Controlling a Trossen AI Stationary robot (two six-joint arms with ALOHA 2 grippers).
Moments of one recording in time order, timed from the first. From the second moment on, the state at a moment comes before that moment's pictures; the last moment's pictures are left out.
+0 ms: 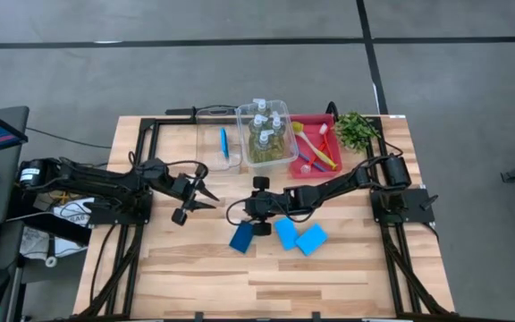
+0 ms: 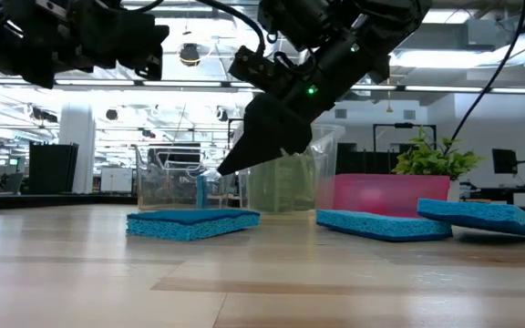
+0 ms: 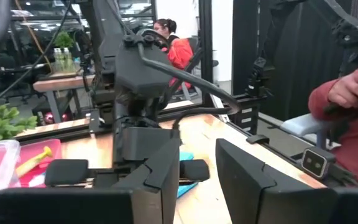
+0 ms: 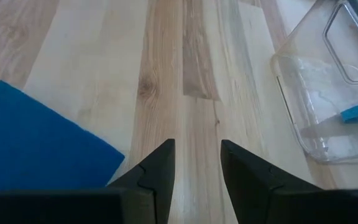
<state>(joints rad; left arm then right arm) 0.08 0.96 0.21 0.79 0.47 0.11 0.11 1.80 1.09 0.13 0.26 -0.11</state>
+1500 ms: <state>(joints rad) -0.17 1.36 0.42 0.64 0.03 0.29 0.36 1.25 0.91 -0.34 0.09 -0.13</state>
